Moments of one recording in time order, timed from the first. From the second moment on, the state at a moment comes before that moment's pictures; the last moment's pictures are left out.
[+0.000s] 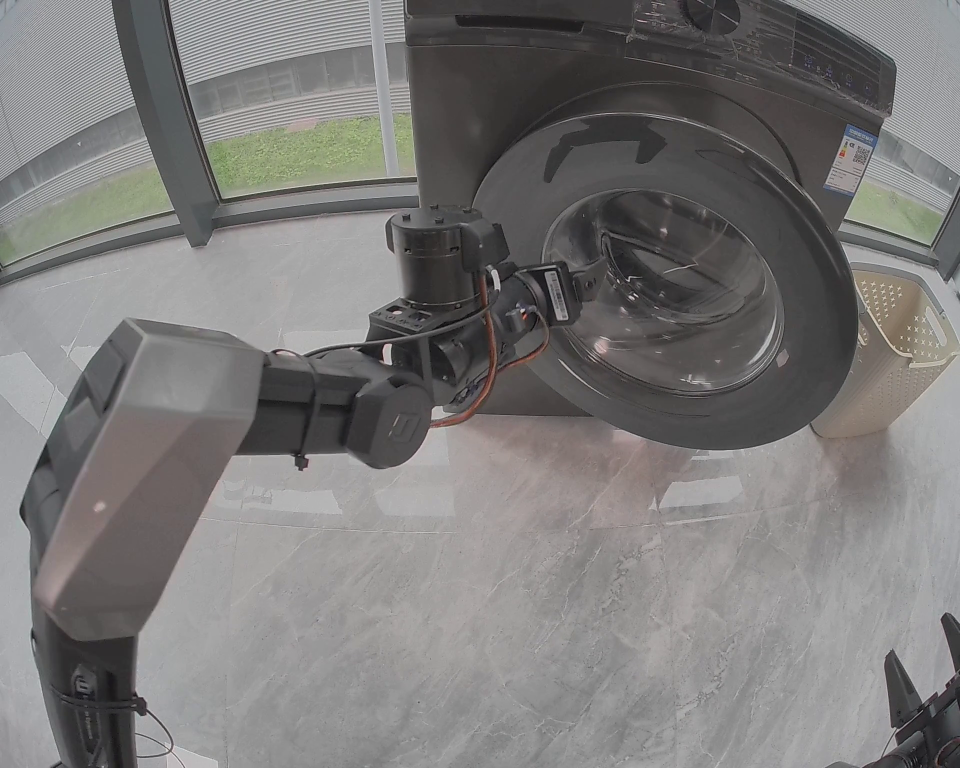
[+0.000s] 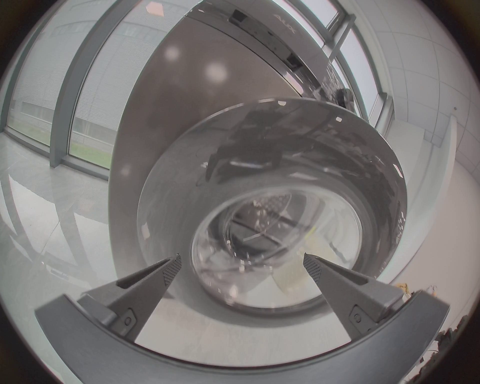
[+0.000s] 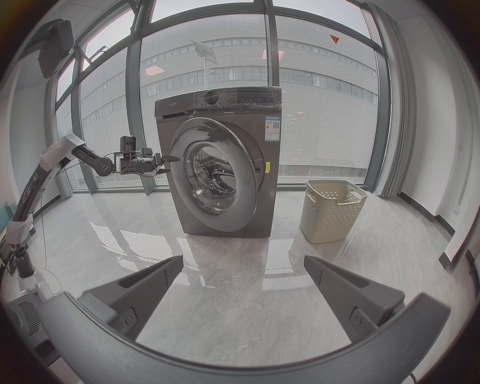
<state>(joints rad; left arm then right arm) -0.65 2.25 -1.76 -0.60 0.07 -0.30 -0.01 0.02 -0.02 0.00 0.03 0.00</state>
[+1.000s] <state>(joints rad) -0.54 1.00 -0.39 -0.49 0.01 -0.12 -0.01 0.02 -0.02 0.00 0.03 0.00</state>
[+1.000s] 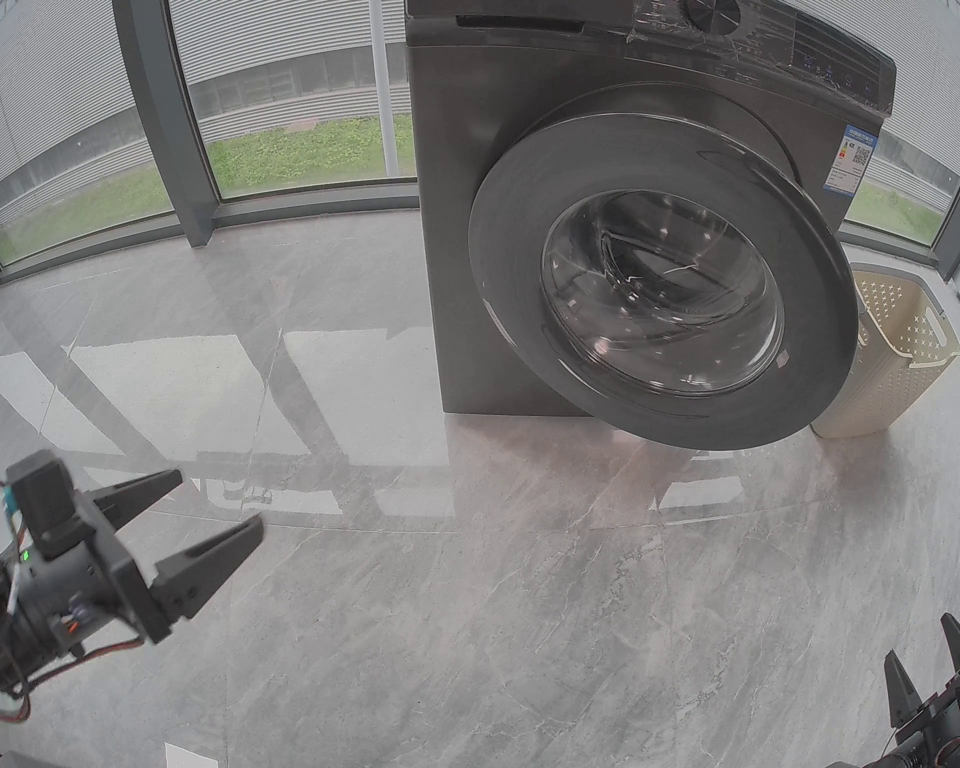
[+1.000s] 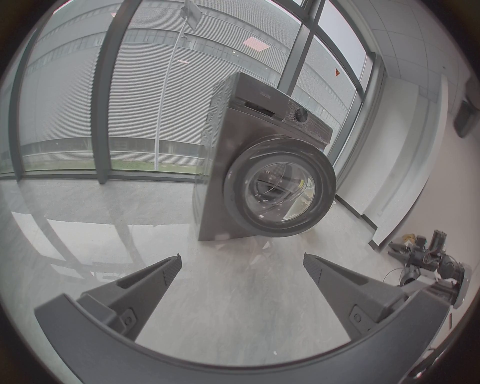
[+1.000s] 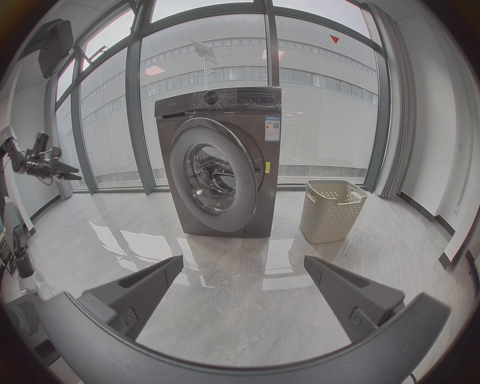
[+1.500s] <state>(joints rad) -0.11 0.30 -0.09 -0.15 -0.01 -0.06 -0.01 0.02 -0.02 0.00 0.03 0.00</state>
